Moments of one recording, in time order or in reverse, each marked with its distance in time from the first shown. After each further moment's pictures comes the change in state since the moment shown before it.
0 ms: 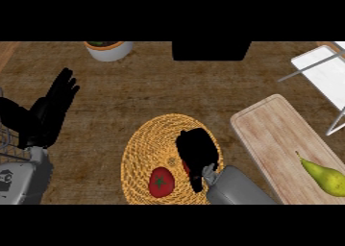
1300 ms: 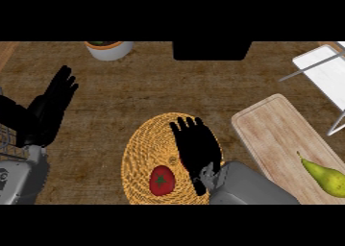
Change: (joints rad) left arm -0.008 0.072 -0.073 -0.008 0.075 0.068 -0.002; right arm -0.141 -0.110 0.108 -0.192 -0.349 0.117 0.348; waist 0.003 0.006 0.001
